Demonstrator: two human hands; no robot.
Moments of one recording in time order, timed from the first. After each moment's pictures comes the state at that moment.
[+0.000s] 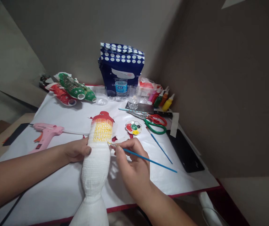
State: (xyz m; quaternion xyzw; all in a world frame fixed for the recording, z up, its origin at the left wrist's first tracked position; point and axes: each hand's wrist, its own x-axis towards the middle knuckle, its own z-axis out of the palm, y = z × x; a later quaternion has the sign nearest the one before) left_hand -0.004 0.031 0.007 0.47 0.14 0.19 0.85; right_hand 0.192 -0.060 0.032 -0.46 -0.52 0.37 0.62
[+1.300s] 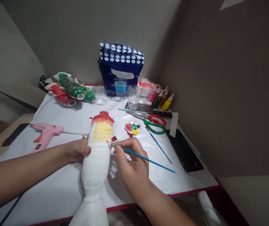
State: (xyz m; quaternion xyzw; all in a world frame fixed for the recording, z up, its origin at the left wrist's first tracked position) left_hand -0.002 0.030 0.009 0.45 0.13 0.21 0.86; right_hand 0.192 -0.059 0.031 -0.46 -0.53 0.36 0.61
